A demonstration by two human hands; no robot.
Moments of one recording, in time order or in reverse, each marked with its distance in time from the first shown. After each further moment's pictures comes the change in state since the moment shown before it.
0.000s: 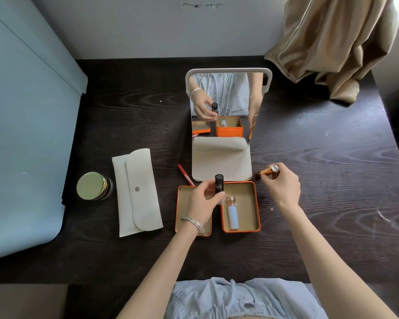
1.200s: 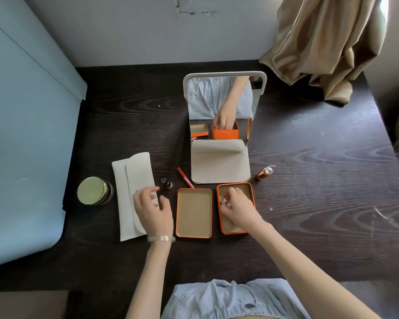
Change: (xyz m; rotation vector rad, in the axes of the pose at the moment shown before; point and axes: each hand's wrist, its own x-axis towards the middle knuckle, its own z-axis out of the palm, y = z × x) left_hand -0.017 -0.026 -0.062 0.335 0.766 0.164; right_hand -0.060 -0.014 0.053 -0.214 -0.499 -0.355
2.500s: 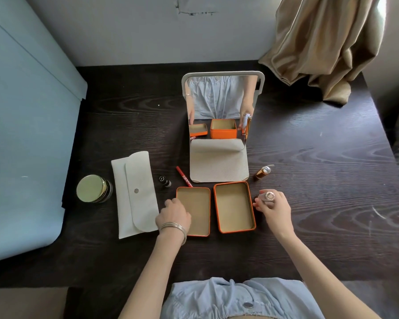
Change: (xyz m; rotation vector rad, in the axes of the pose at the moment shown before) left_hand -0.011 0.017 0.019 0.861 -0.821 -0.067; right_hand -0.028 0.066 -0.024 0.592 0.394 0.228
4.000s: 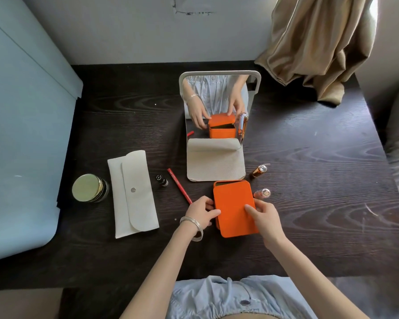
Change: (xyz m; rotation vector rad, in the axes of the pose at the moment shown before) left_hand -0.005 0.039 0.012 -0.762 -0.375 0.217; right_hand -0.036 -0.034 0.006 0.010 -0.161 0.194
